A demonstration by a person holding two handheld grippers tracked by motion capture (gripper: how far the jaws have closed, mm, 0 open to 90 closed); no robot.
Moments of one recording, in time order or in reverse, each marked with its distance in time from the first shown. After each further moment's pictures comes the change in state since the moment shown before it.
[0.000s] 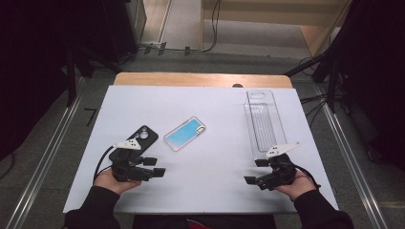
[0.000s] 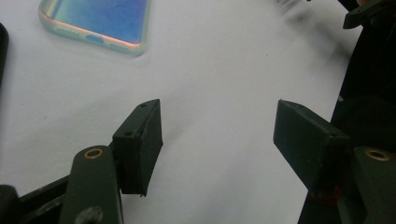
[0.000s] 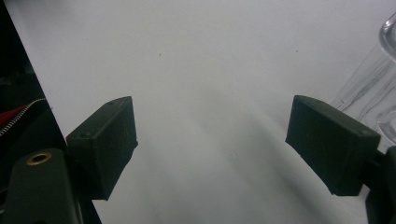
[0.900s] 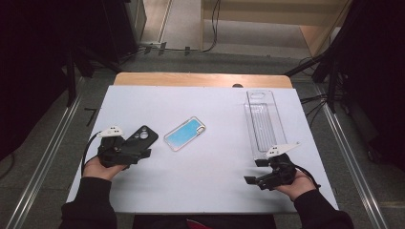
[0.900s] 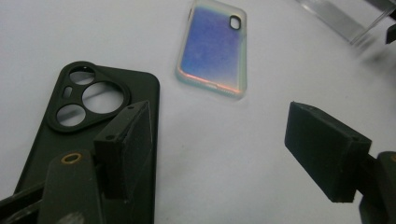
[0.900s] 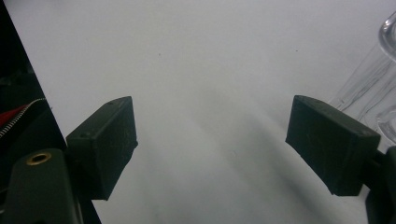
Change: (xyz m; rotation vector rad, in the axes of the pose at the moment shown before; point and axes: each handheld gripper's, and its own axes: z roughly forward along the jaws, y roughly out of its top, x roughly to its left) left arm 0.040 0.012 -0.027 -0.143 0.201 0.011; right arm -0.001 0.000 0.000 0.003 0.000 0.000
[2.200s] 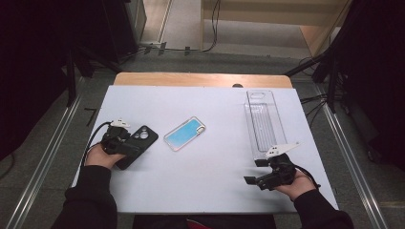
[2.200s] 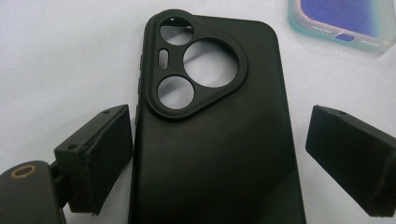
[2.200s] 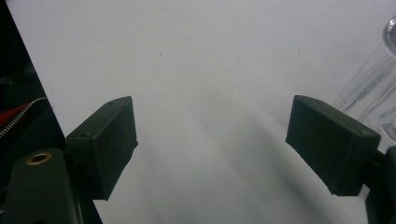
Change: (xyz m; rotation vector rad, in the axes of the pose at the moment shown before) left arm 0.053 0.003 0.036 0.224 0.167 0.083; right arm 0.000 0.000 0.000 0.003 0.005 0.000
